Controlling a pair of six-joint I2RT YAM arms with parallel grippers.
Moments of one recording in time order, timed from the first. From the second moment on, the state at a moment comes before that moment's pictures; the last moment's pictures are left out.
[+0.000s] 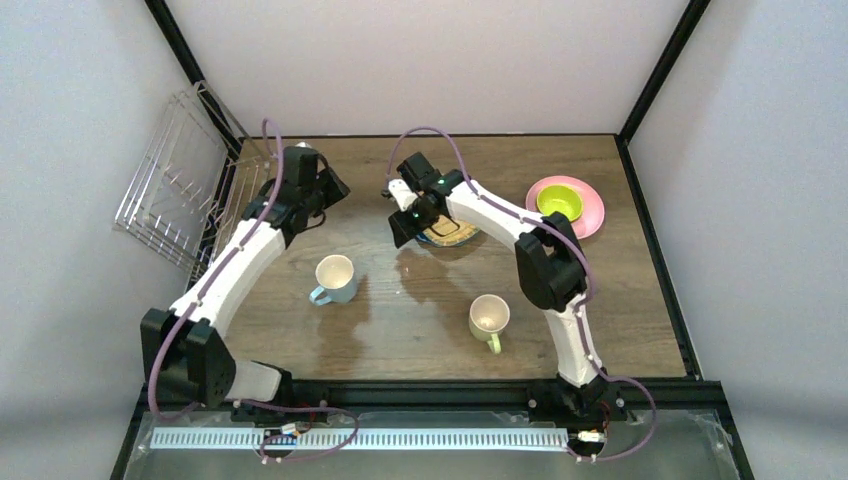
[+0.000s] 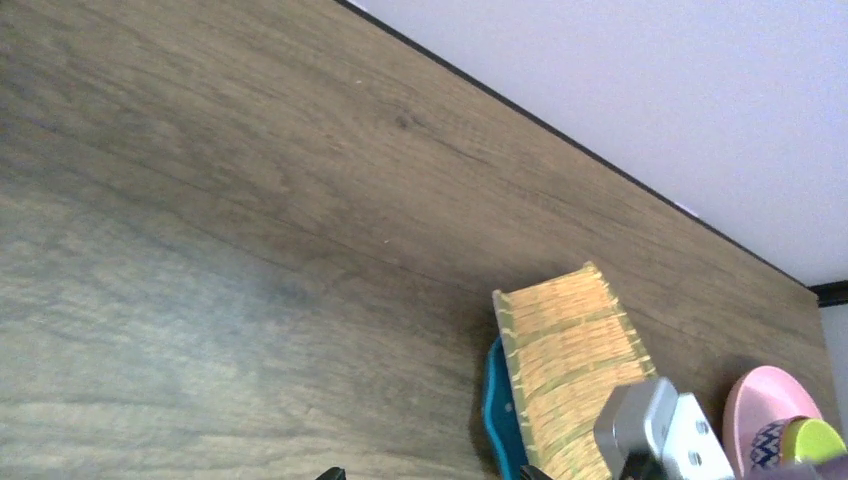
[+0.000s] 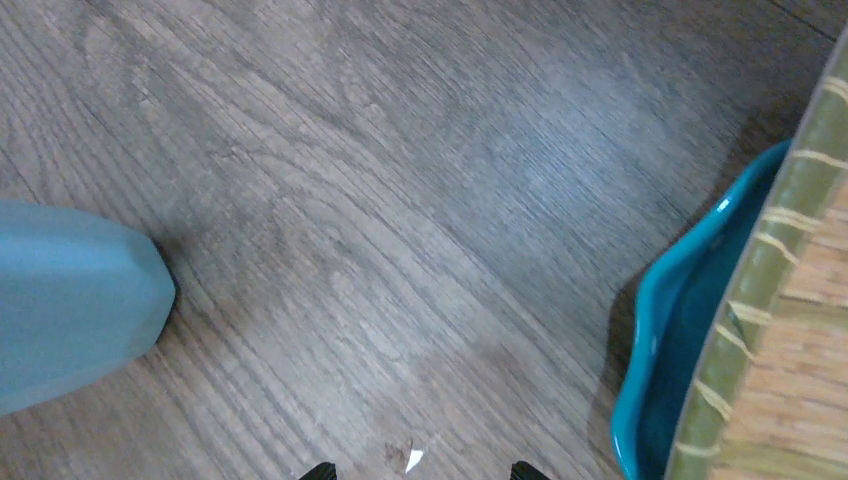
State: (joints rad) left arm -0.29 1.40 1.21 -0.46 -0.08 -0.68; right arm 0.69 2.13 1.79 -0.74 -0.28 0.02
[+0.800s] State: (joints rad) left arm -0.27 1.27 0.98 -0.49 -0.13 -0.70; right arm 0.70 2.32 1.95 -0.78 -0.19 -0.02
